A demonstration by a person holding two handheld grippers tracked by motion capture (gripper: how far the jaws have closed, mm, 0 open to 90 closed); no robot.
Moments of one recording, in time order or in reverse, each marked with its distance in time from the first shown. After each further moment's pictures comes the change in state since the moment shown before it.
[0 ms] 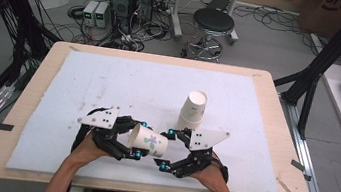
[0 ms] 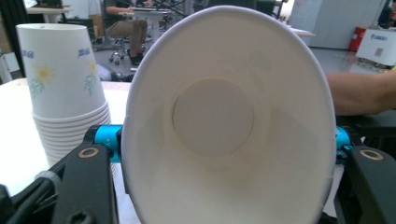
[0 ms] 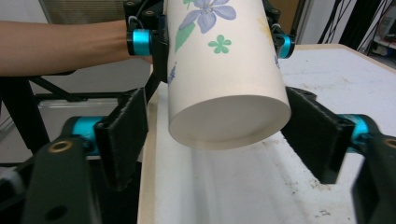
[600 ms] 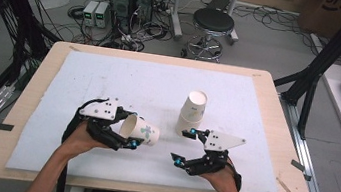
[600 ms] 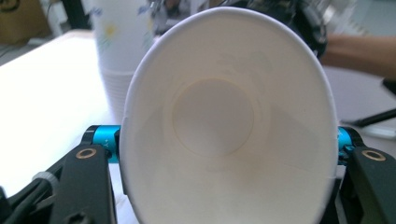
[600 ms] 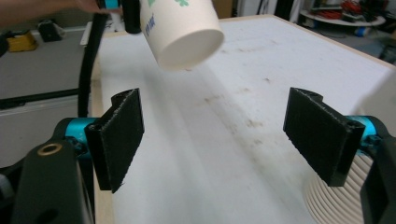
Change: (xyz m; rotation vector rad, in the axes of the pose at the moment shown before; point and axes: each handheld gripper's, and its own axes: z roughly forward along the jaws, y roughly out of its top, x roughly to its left) left arm 0.011 0.020 -0.017 0.236 0.175 -0.016; right arm -0.003 -0.024 -0.034 0.058 -0.236 0.087
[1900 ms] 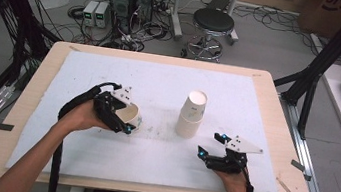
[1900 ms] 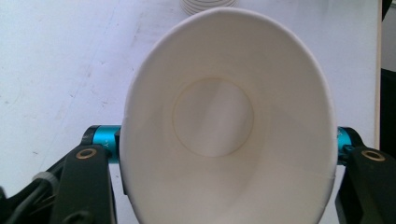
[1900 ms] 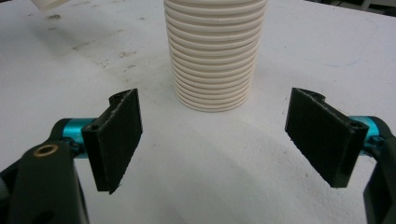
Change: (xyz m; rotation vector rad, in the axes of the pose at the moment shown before) left arm 0.044 0.023 0.010 0.550 0.138 -0.005; right arm -0.035 -0.069 -0.031 0.065 -0.390 0.213
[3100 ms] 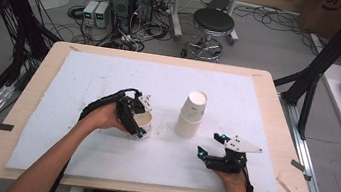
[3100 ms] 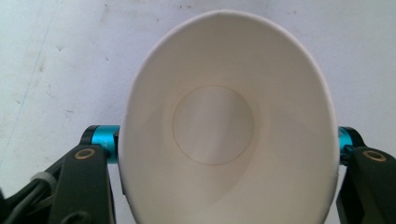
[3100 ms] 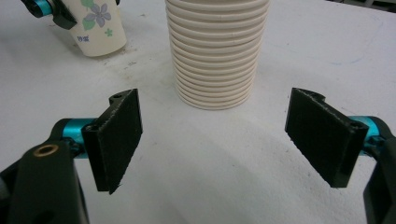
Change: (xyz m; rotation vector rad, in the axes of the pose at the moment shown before) left arm 0.016 0.017 0.066 0.184 -0.051 0.019; right arm -0.001 0.000 0.001 0.013 0.006 -0.009
